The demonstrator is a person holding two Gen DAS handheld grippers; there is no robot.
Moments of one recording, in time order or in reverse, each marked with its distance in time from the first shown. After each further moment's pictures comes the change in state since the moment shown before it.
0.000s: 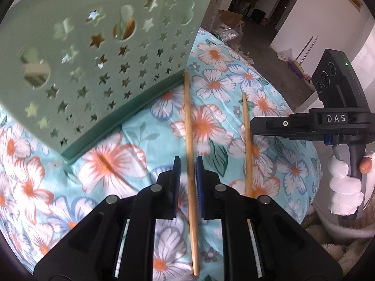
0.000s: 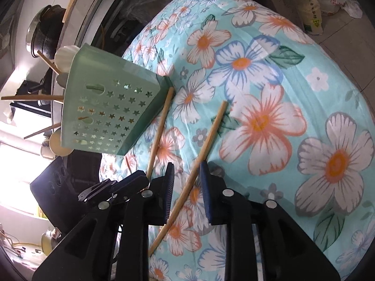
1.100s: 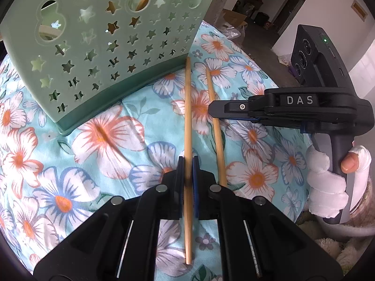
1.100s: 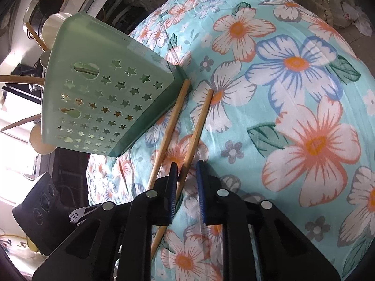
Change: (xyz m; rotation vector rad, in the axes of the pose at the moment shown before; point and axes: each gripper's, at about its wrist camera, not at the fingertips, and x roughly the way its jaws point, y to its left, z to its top) left arm -0.008 0.008 -0.029 -0.064 0.011 -0.031; right arm 0.050 0.035 0.007 -0.085 0.018 -0.062
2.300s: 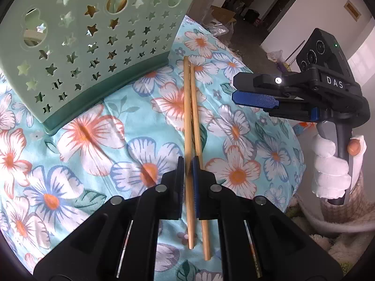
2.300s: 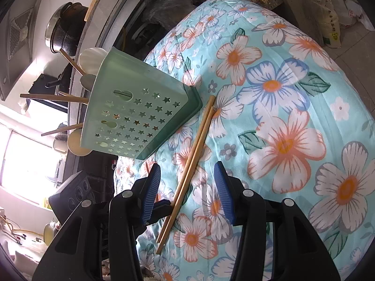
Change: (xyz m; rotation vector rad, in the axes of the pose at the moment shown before) left arm 0.007 -0.014 0.005 0.022 0.031 -0.071; right arm -0.056 -0.019 -0.005 0.007 -0.056 0.157
